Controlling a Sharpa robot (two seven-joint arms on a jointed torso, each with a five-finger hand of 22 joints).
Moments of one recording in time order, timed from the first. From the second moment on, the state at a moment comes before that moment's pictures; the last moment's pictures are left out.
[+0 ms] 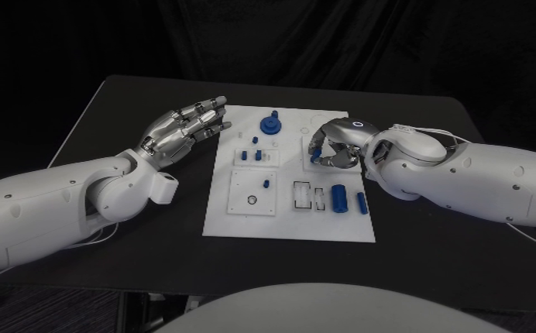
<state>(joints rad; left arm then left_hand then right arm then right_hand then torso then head) 1.15 -0.98 -0.21 1.52 -0.10 0.14 0.68 1.41 0.26 -0.07 0.08 0.44 0.39 0.11 0.05 0.05 0.06 0.10 0.16 0.03 0.05 0.21 0.03 0.02 0.15 0.09 0.30 0.04 0.22 1.24 -0.81 -0.24 1.54 -1.52 -0.35 -0.09 1.47 -0.07 0.32 0.05 0.30 1.00 0.13 0.24 0.30 0.94 0.07 0.57 0.19 1.41 0.00 1.29 1.16 0.12 1.38 0.11 0.98 1.31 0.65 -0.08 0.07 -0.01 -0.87</state>
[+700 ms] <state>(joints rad) 1.15 -0.98 -0.21 1.51 -0.10 0.14 0.68 1.41 0.26 -0.07 0.08 0.44 0.39 0.11 0.05 0.05 0.06 0.10 0.16 0.03 0.05 0.21 0.03 0.02 0.15 0.09 0.30 0.04 0.22 1.28 -0.72 -0.24 1.72 -1.68 -0.32 -0.09 1.48 -0.08 0.32 0.05 0.29 0.99 0.13 0.24 0.31 0.95 0.07 0.56 0.19 1.42 0.00 1.30 1.18 0.12 1.39 0.10 1.02 1.31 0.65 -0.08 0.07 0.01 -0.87</state>
